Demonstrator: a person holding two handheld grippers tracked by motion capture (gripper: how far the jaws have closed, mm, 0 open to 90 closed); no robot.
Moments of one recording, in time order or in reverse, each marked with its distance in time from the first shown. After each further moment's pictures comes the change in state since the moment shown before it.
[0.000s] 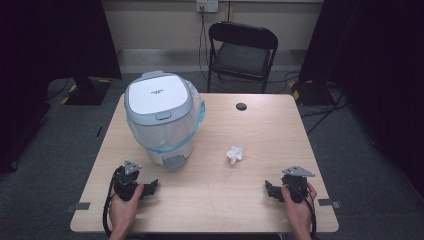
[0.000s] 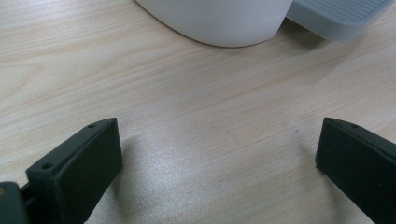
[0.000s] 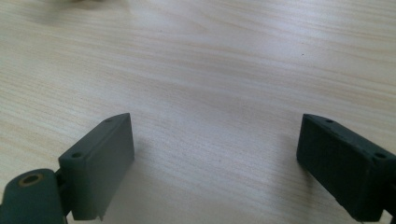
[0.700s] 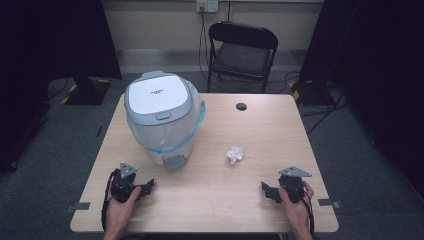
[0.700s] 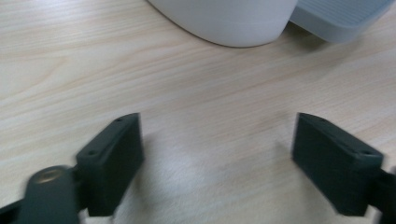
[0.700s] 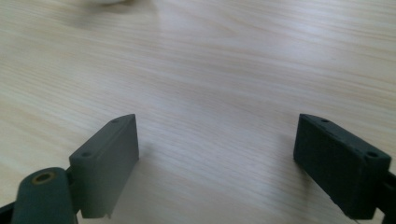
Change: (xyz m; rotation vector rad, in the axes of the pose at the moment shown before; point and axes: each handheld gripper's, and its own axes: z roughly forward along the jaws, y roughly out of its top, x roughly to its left) left arm 0.004 -0.008 -0.013 -0.033 -0.004 -0.037; right arm 0.010 0.003 -0.001 -0.003 0.073 -0.001
